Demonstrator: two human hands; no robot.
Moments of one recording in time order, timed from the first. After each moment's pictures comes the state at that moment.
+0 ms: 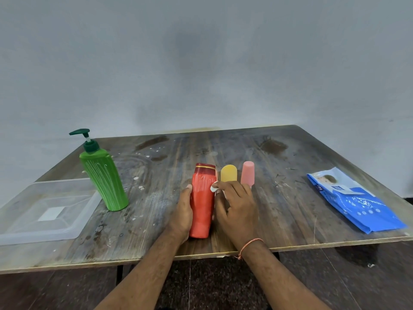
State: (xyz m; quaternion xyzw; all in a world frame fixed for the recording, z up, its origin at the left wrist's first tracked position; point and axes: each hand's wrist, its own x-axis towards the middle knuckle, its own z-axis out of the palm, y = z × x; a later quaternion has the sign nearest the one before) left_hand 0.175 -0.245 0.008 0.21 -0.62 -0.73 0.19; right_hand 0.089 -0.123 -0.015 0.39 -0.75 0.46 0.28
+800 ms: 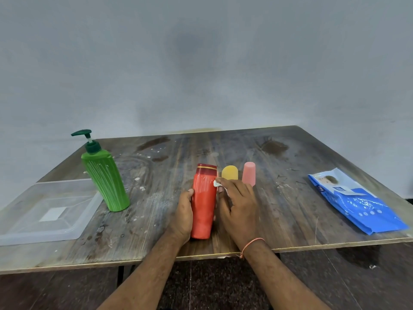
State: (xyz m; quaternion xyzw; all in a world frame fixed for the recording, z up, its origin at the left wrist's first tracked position) left_hand 0.174 -0.244 0.007 0.19 -0.56 -0.78 0.19; right_hand 0.081 -0.127 -0.018 0.38 -0.74 0.48 0.28
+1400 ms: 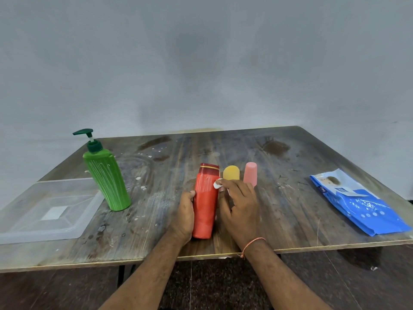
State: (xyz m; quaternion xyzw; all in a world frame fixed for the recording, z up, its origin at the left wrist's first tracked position) left_hand 0.177 -0.241 0.012 0.20 -0.57 -0.77 0.19; right_hand 0.082 -0.127 -0.016 0.39 -0.72 0.49 0.29
